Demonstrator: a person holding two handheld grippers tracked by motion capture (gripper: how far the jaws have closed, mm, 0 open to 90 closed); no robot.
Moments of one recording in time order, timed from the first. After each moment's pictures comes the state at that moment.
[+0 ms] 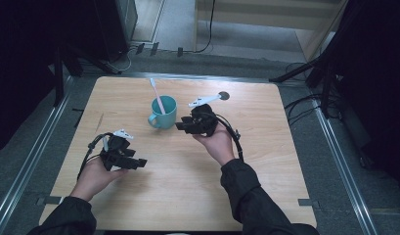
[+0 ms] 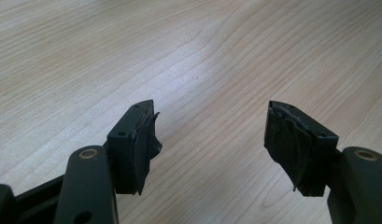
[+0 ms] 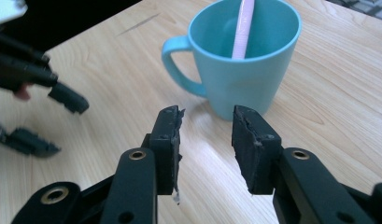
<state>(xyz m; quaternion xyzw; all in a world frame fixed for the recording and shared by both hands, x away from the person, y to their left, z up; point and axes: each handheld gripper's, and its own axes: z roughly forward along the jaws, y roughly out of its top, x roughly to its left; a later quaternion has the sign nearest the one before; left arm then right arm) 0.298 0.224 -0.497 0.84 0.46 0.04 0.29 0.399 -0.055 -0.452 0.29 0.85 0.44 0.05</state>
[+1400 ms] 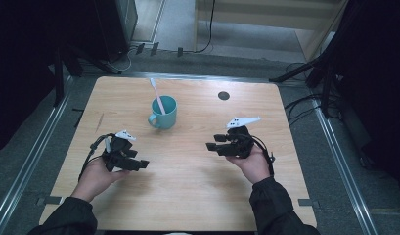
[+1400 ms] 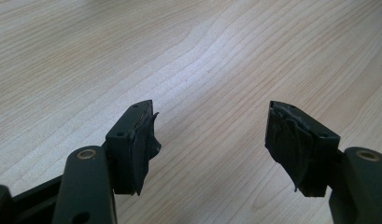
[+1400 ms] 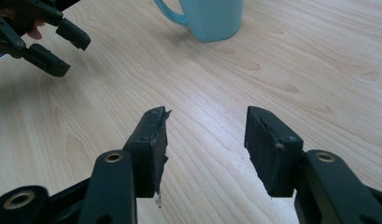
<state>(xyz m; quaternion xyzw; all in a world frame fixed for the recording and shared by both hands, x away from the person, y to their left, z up) 0.296 0.219 -0.495 0.84 0.45 0.04 0.29 0.350 -0.155 -0.467 0.32 0.84 0.43 0.03</state>
